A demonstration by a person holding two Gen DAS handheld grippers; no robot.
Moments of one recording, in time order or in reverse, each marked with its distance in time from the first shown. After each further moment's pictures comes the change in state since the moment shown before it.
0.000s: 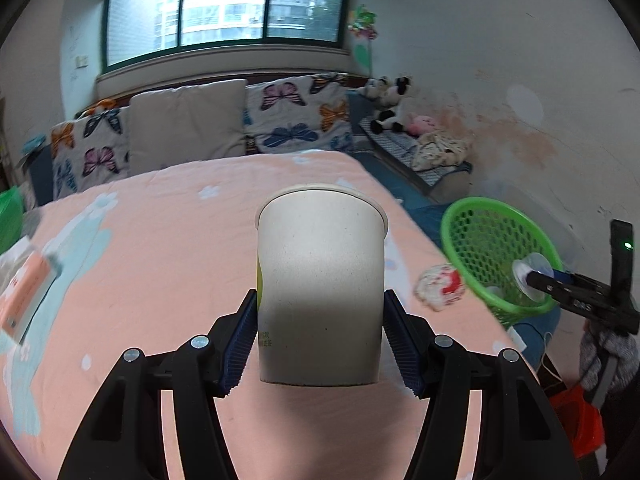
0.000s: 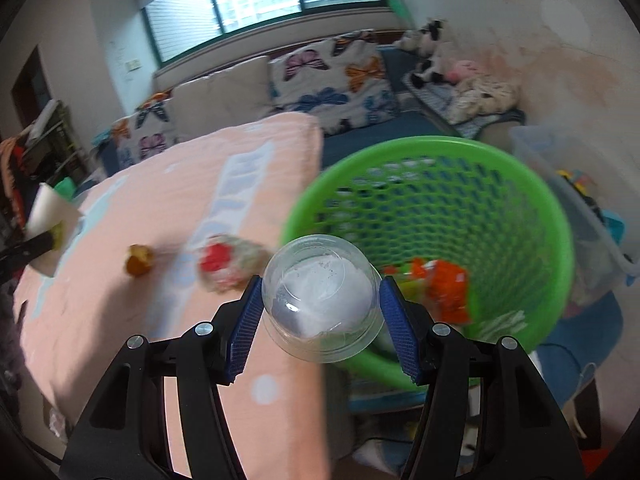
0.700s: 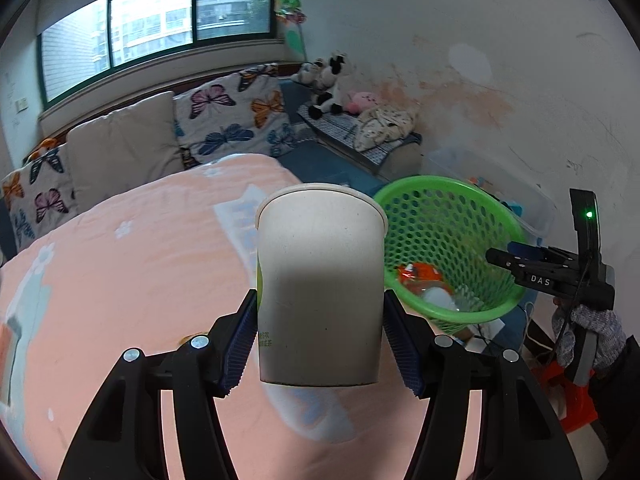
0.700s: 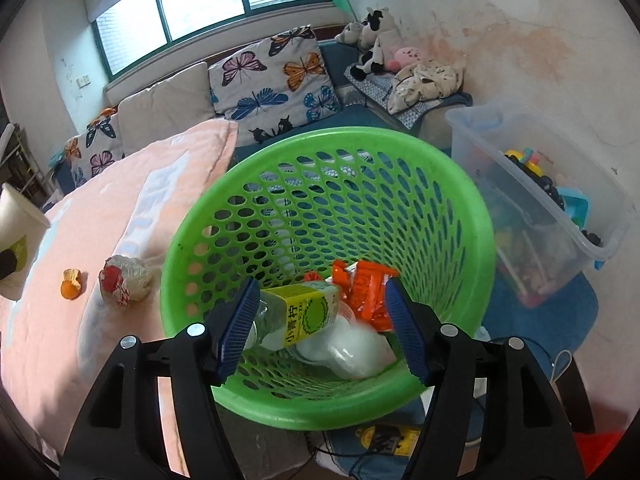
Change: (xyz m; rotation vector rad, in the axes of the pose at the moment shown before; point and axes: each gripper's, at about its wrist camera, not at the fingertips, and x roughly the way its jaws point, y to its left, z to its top) left arm 0.044 -0.103 0.025 0.174 0.052 -0.108; right arm 0.004 -0.075 -0.001 0.082 0.002 -0.129
